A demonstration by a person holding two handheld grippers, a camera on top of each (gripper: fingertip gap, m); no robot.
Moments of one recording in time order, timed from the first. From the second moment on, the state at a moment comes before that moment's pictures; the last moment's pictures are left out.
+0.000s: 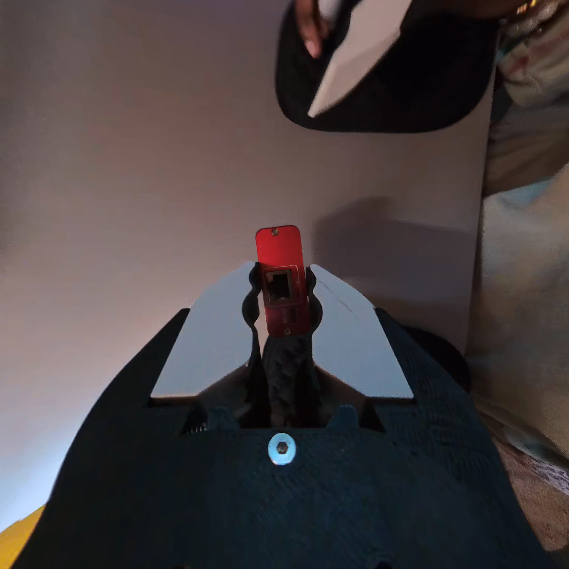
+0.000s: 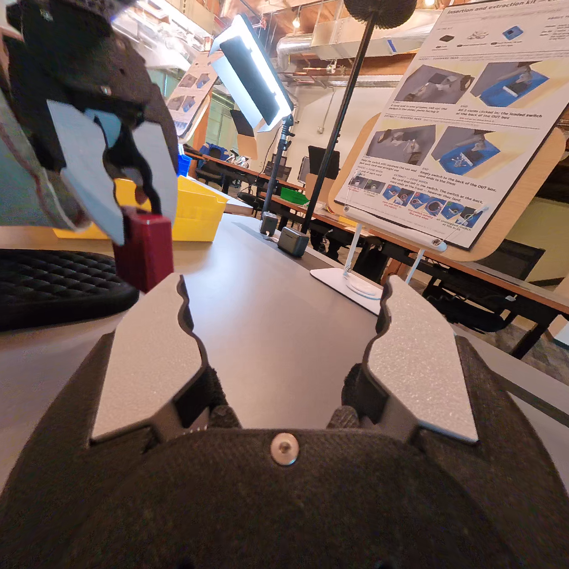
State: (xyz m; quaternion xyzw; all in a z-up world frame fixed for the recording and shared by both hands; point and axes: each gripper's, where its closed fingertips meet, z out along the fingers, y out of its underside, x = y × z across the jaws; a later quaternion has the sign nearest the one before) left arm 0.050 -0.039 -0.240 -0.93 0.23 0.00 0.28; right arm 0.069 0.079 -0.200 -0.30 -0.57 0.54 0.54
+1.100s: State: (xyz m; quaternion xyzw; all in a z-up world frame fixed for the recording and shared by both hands) left arm -0.098 -0.266 -0.190 -0.87 -0.24 0.21 0.39; right arm 0.069 0.074 -0.204 -0.29 -0.59 0.53 0.54
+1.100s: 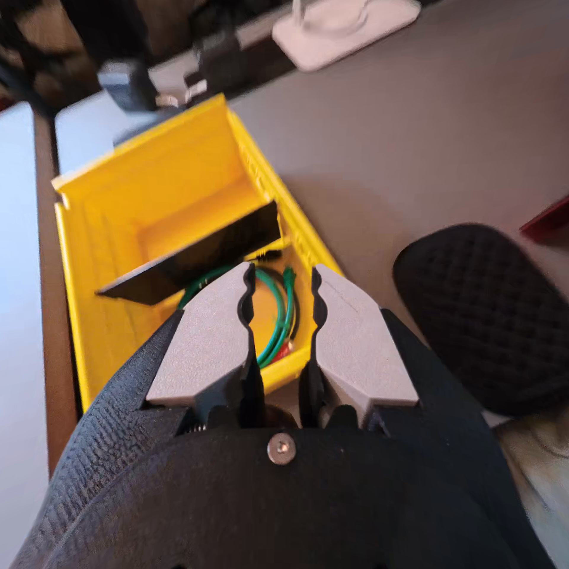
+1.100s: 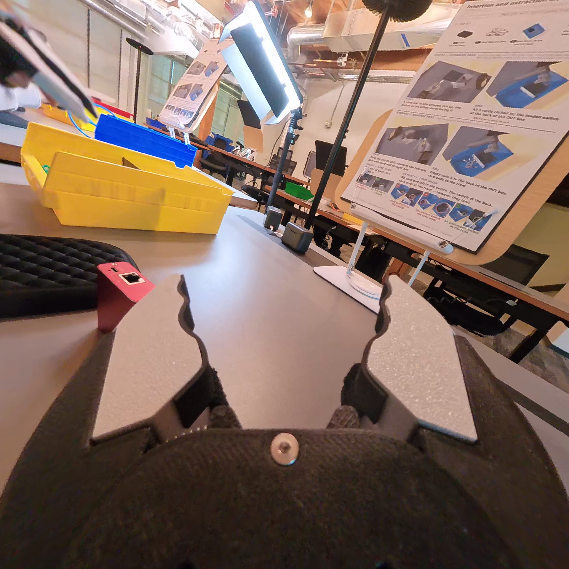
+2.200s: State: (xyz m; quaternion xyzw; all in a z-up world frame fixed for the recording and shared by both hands) left arm -0.052 -0.187 -0.086 -0.67 -0.14 0.21 0.70; right arm 0.071 0.064 -0.207 -0.26 -0.61 0.51 0.55
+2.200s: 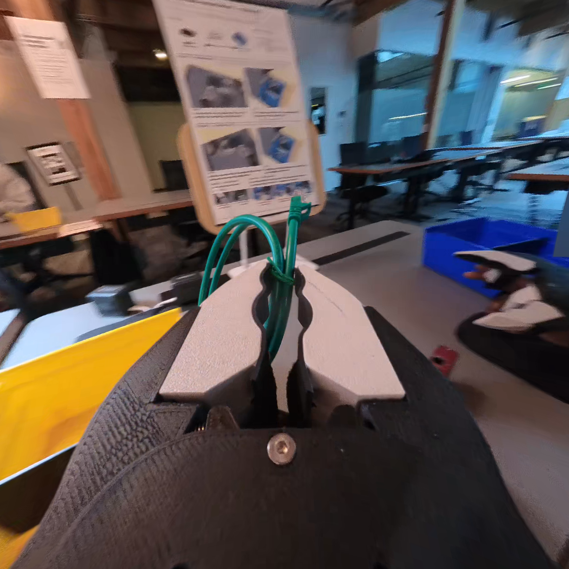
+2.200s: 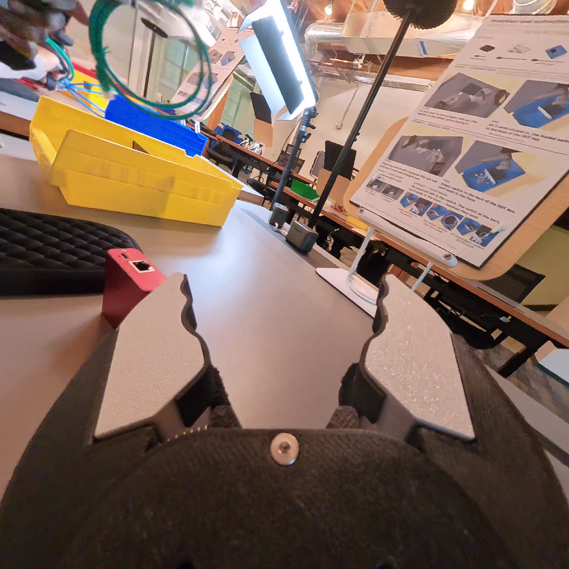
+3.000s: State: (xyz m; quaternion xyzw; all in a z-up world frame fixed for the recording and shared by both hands) left arm 0.086 -0.079 -0.132 -0.77 0.07 -0.07 0.63; right arm 0.118 -0.054 -0.127 0.07 -0.70 0.44 0.55
